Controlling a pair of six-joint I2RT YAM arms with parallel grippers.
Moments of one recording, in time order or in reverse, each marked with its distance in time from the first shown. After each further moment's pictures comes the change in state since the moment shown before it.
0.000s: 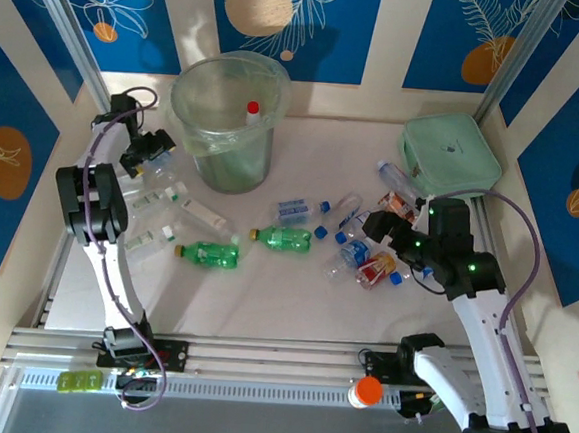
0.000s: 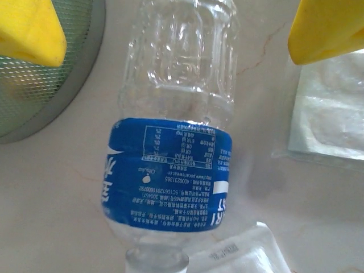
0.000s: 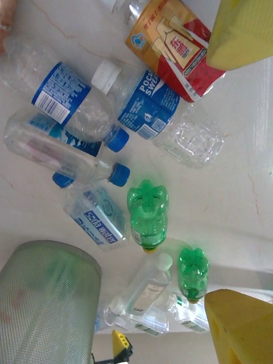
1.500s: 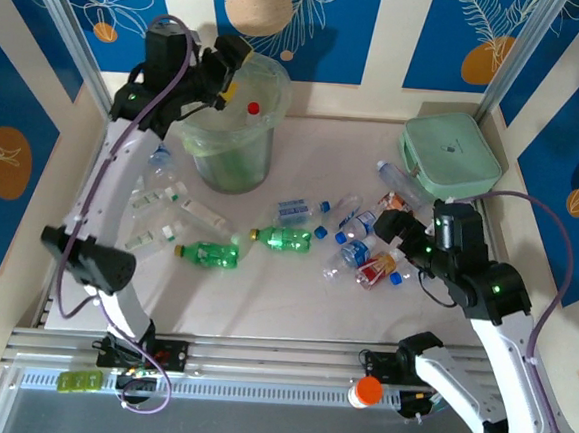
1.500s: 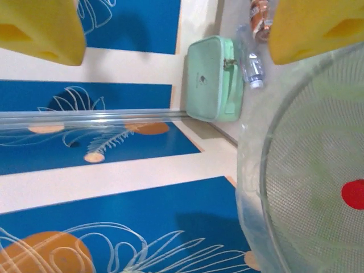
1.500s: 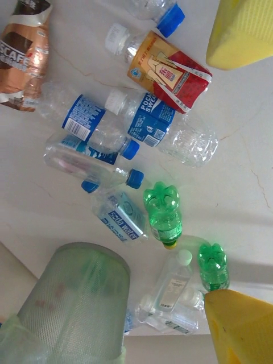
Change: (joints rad) left arm -0.507 -0.570 0.172 0.119 0.108 -0.591; right arm 0.164 -0.110 0.165 -0.185 0.313 0.145
